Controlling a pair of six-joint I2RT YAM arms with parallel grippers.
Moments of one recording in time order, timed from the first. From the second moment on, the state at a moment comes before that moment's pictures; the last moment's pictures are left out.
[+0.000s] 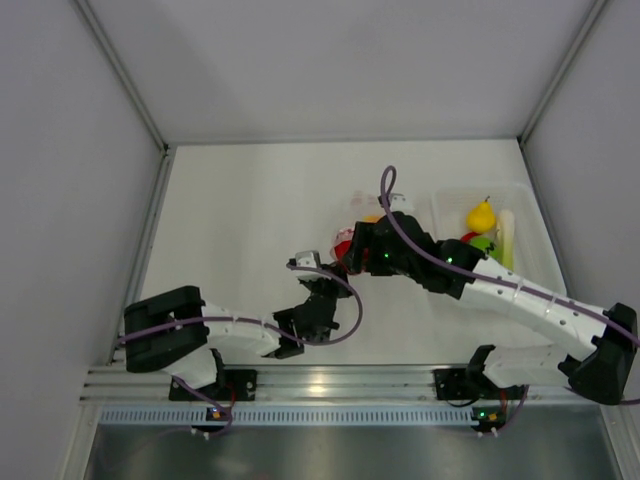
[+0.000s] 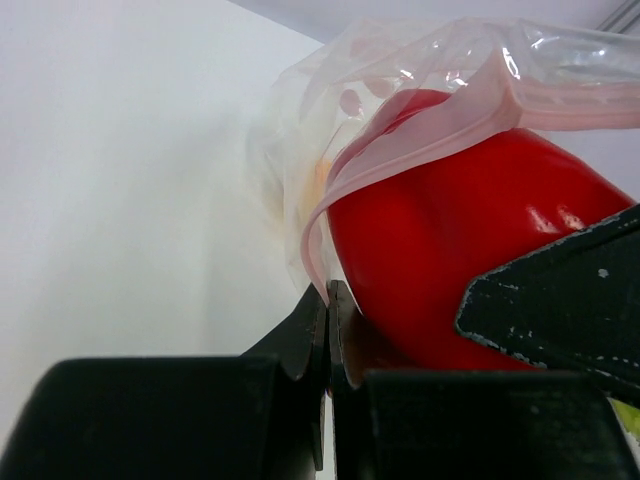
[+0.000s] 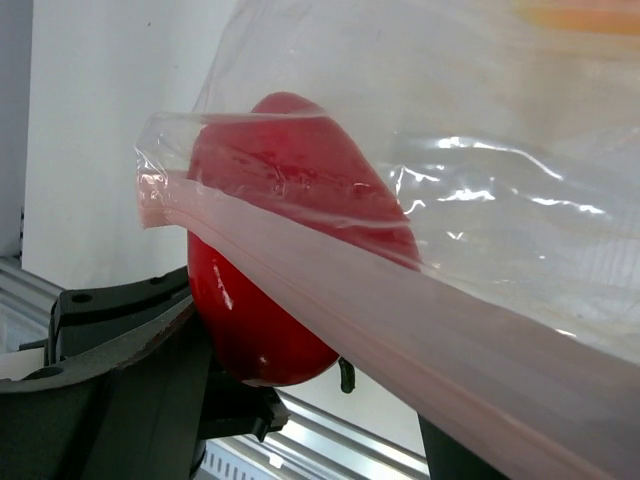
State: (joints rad) left arm -1.28 1.51 0.53 0.92 -1.10 -0.60; right arm 0.94 1.19 1.09 -0.59 0.26 0.80
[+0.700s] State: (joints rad) left arm -1.27 1.40 0.45 0.94 -1.02 -0.55; right arm 0.91 1.16 1.10 -0.60 0.08 0.64
